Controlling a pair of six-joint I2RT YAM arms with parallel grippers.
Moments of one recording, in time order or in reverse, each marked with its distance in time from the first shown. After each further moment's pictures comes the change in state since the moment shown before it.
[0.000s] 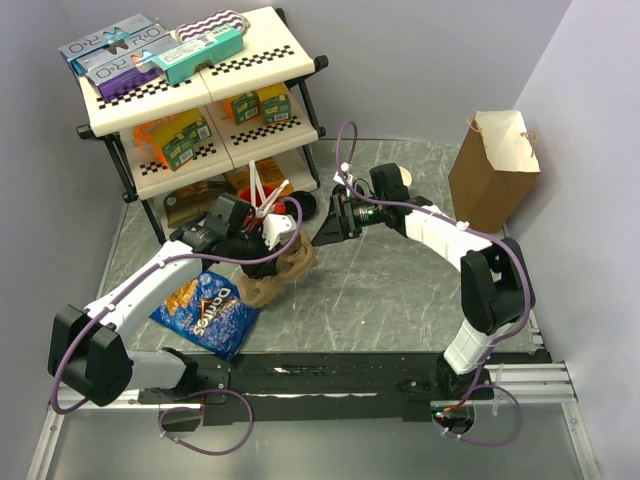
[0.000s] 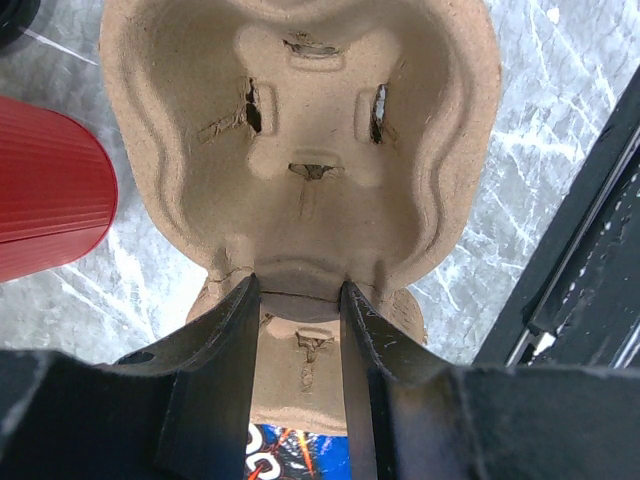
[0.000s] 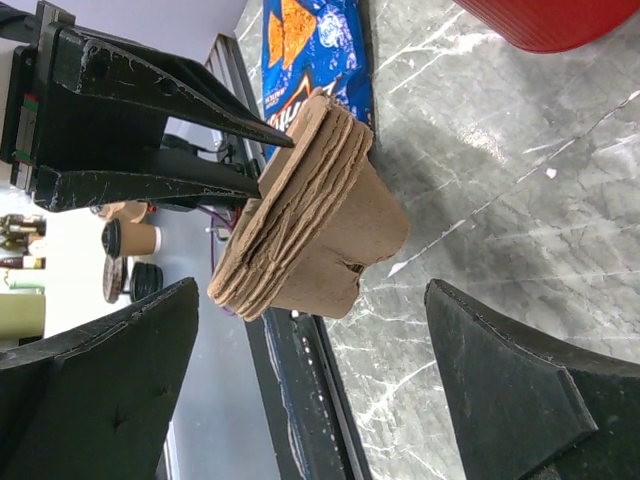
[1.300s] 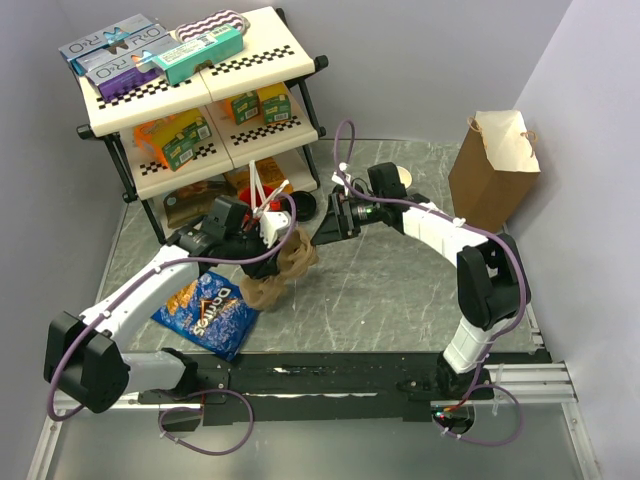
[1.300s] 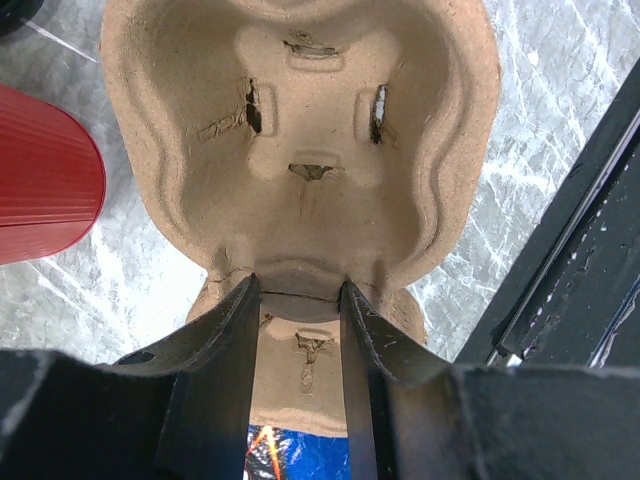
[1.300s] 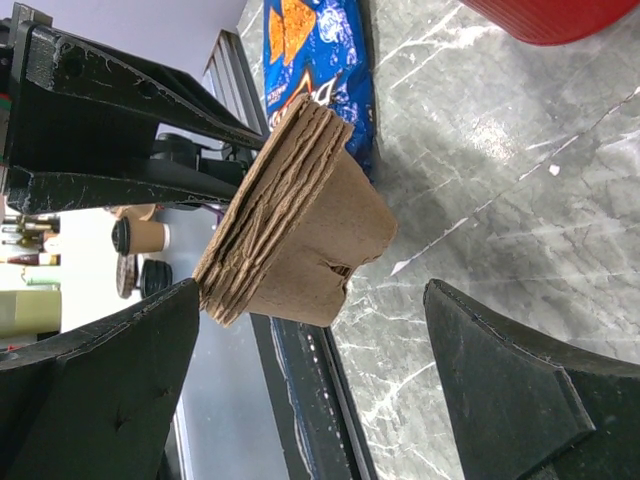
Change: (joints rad) left arm 0.000 -0.036 -0.029 0.045 0.005 -0.114; right arm 0.001 0.036 0.031 -0.029 -0.013 0.002
